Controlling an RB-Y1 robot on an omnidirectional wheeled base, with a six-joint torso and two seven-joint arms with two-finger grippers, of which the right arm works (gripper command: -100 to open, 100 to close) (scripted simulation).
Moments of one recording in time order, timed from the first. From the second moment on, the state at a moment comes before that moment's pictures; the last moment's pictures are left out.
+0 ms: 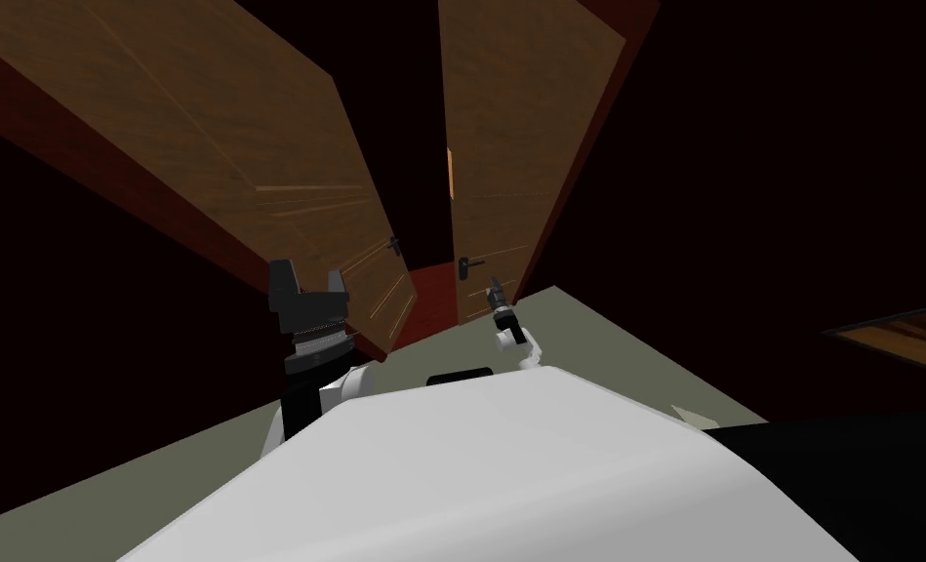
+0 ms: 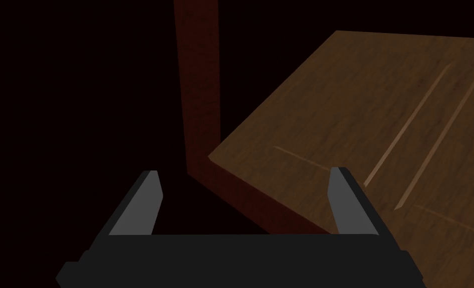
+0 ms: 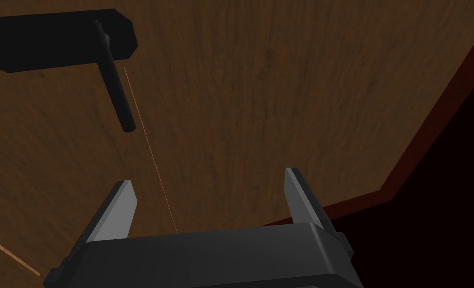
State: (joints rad) arm 0.11 -0.06 0.10 -1.56 -0.01 -0.35 -0.07
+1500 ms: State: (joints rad) arm -0.08 -0.04 0.13 -1.23 0.01 -0.29 -0.07
